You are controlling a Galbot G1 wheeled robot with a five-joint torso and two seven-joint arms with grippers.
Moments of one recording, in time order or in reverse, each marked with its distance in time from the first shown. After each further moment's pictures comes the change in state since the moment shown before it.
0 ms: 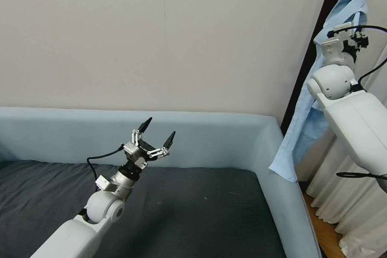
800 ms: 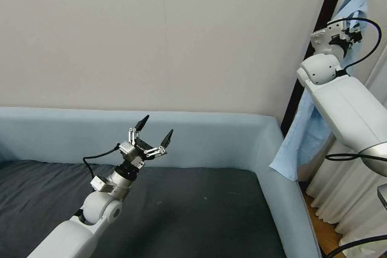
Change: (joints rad) left arm 0.031 0.014 -0.028 -0.036 -0.009 -0.014 0.004; right arm 0.153 0.097 -0.110 -0.246 0.009 -0.052 0.035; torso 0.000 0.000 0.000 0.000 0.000
